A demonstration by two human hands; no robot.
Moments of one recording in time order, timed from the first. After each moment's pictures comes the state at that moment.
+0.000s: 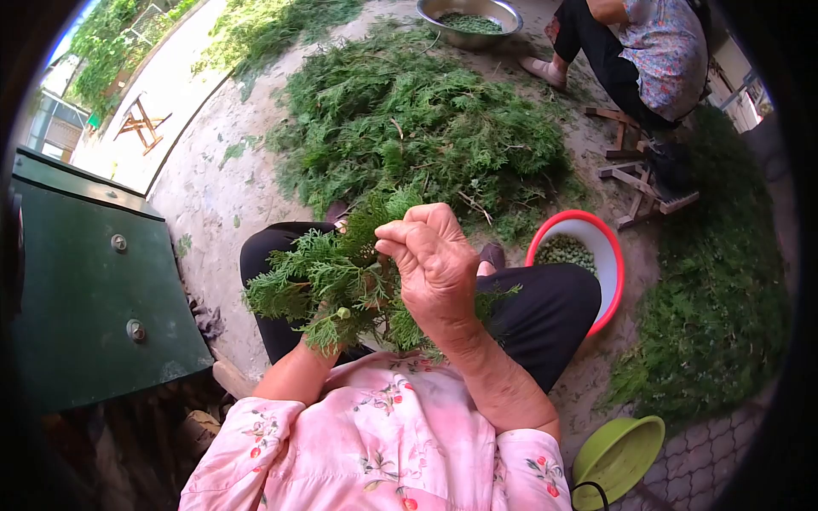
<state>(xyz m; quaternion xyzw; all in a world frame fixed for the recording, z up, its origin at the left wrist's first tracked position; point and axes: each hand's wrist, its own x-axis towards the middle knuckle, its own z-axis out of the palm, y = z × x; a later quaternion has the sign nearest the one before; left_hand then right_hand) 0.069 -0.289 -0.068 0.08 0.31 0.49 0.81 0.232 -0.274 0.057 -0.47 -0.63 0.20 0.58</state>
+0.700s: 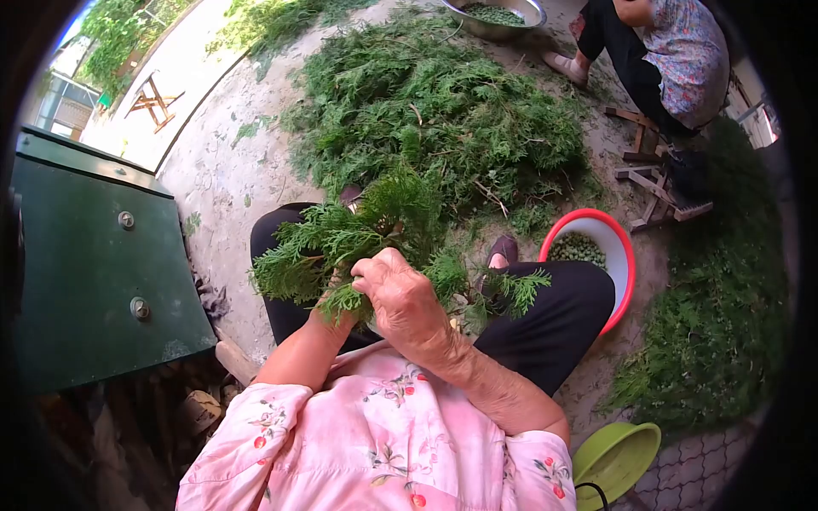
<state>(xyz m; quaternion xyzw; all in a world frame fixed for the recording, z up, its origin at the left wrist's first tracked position) 0.040 -0.294 -0.116 0.15 0.30 0.52 0.79 0.200 -0.303 0.031 -0.42 -0.72 0.33 0.45</state>
